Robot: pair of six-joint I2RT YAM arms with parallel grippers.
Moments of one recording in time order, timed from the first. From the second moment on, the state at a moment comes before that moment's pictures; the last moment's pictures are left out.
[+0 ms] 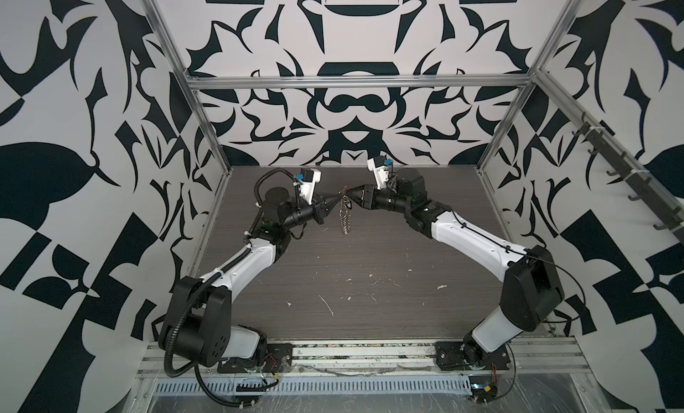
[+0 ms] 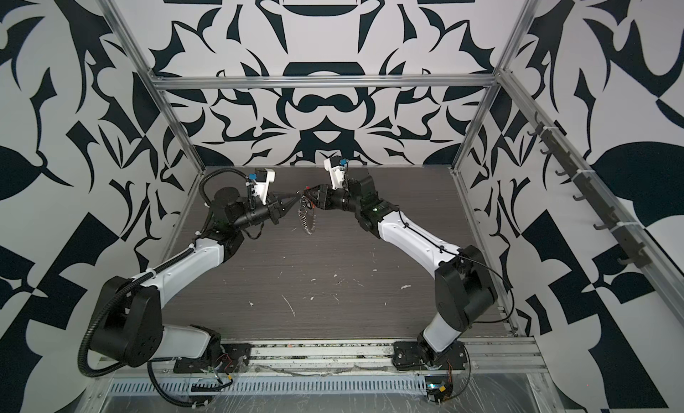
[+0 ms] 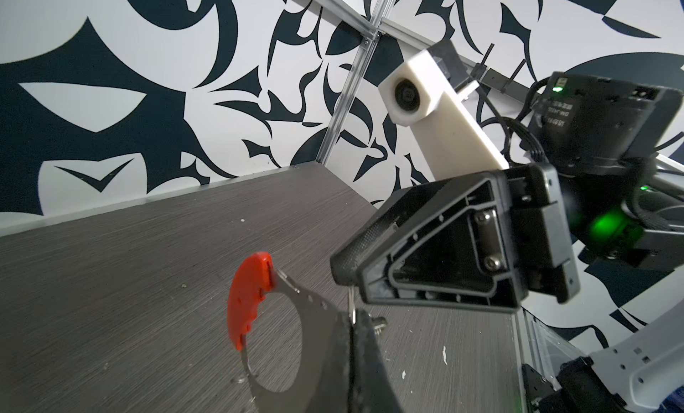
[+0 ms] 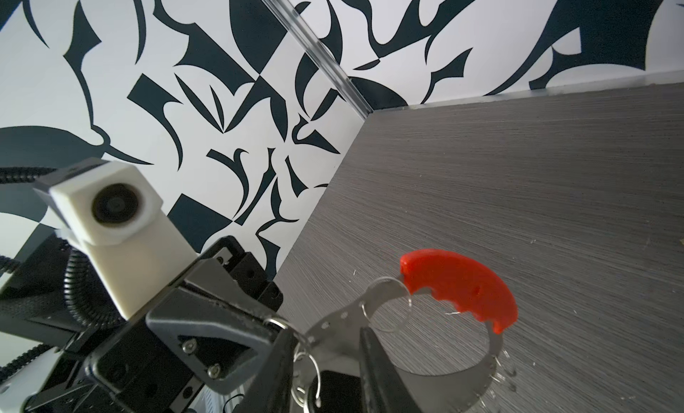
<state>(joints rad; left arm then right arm) -0.34 1.40 0.84 0.54 0.74 -0.41 0.57 1.62 1.27 0.09 -0.52 0.65</state>
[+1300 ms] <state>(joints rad) -0.30 1.50 0.84 0.85 0.79 -0.69 0.58 1.69 1.34 0.18 -0.58 0.70</state>
